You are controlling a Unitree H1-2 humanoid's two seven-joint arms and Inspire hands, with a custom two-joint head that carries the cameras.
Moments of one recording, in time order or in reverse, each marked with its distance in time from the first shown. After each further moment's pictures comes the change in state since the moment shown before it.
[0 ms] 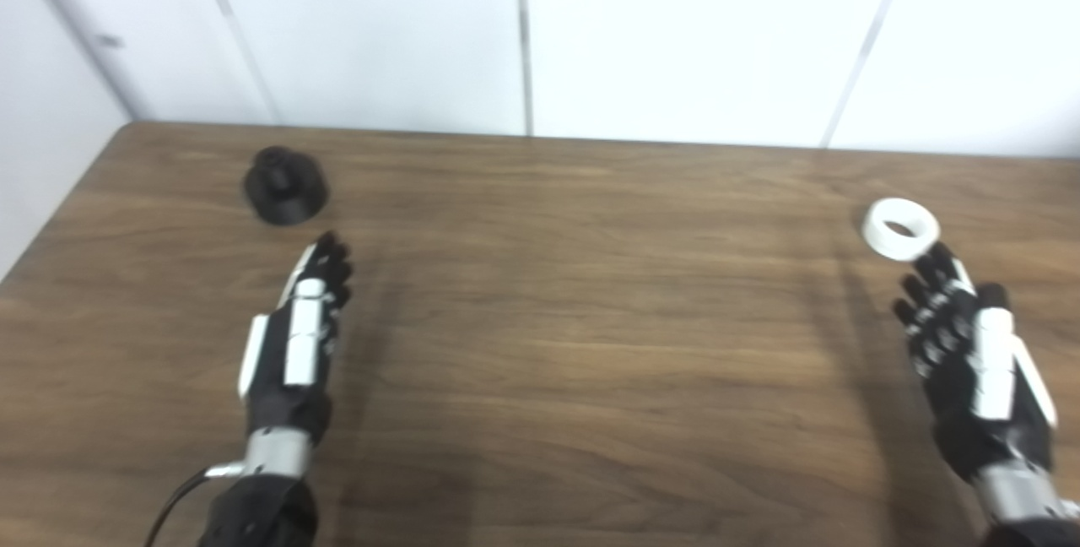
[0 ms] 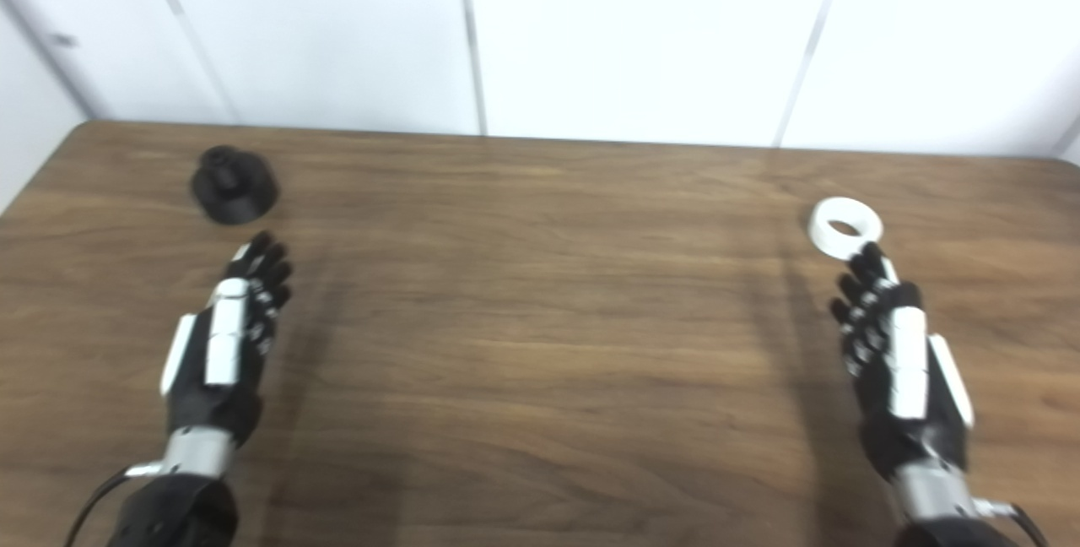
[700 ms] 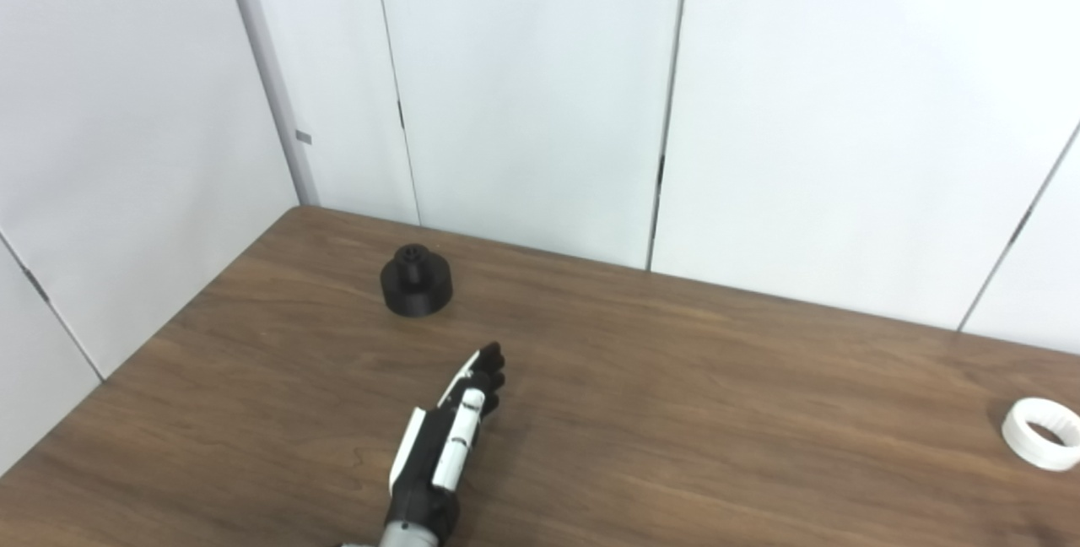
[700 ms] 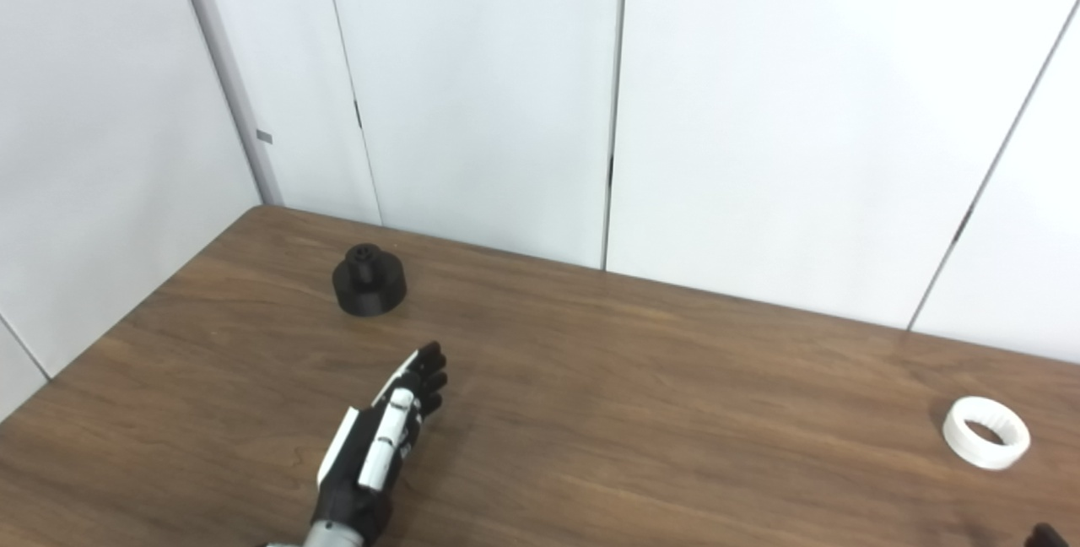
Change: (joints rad) left arm 0.015 -0.026 -0.082 0.135 0.072 -0.162 0.038; right arm 0.058 -0.045 0.002 0.091 0.003 -0.101 -0.002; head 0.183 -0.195
